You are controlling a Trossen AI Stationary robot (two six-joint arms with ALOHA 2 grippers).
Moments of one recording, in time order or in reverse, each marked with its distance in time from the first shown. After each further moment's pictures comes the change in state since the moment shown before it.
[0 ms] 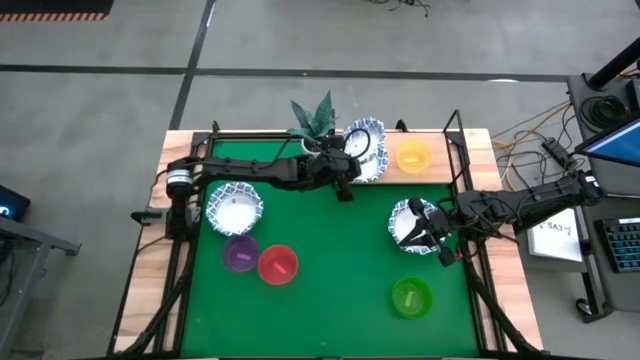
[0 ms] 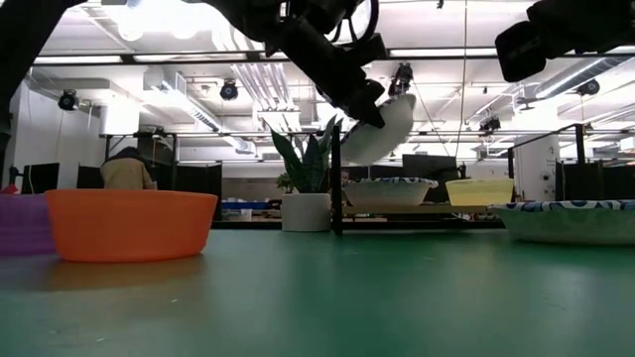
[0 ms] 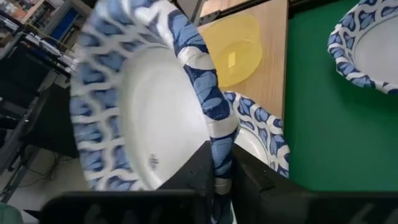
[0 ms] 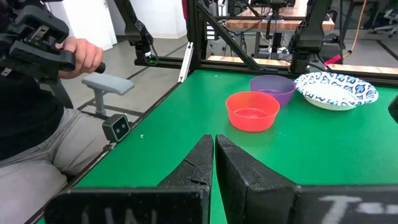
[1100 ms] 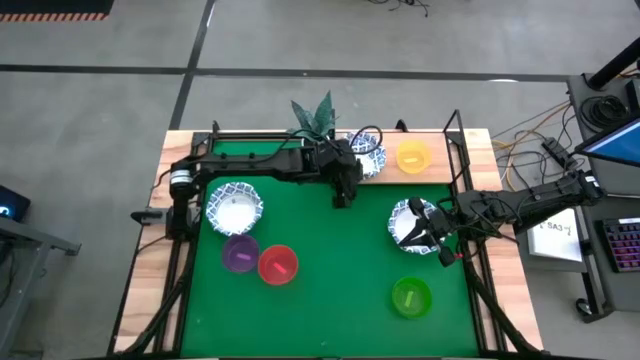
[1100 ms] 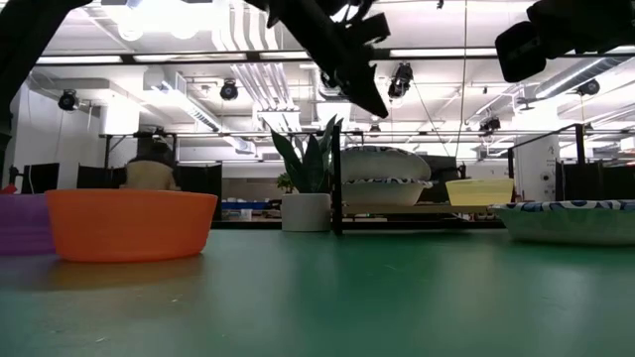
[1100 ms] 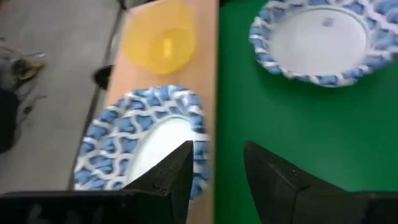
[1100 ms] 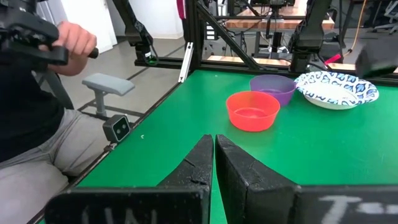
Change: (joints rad) left arm 0.001 0.026 0.224 -0.412 0.220 -0.089; right arm 0.000 0.000 0.000 0.000 0.000 0.007
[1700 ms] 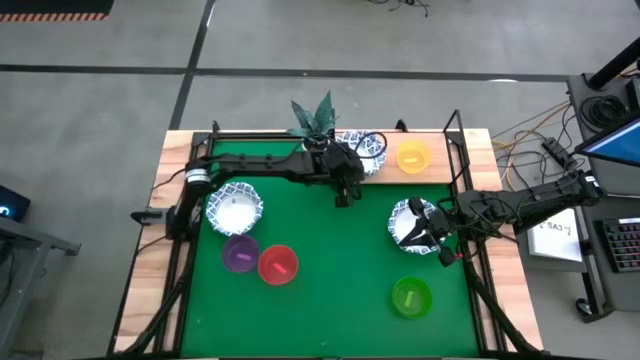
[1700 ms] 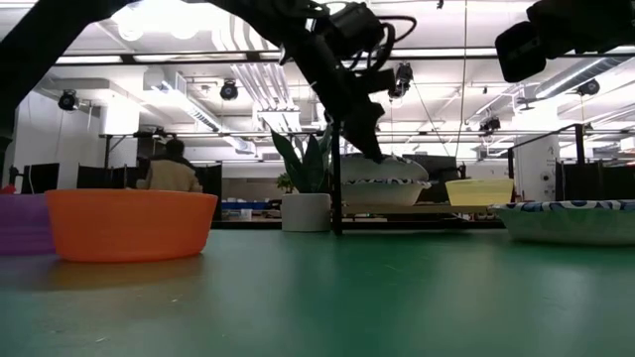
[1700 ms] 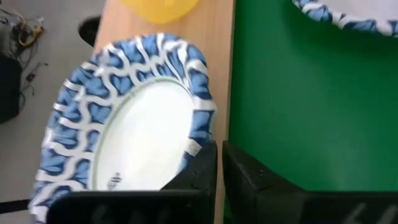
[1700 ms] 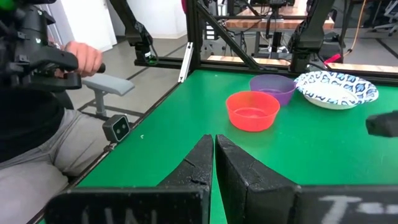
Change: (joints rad) left arm 0.036 0.119 -0.008 0.027 -0.054 -0.020; right arm 0.000 0.000 0.001 -0.002 0.000 0.000
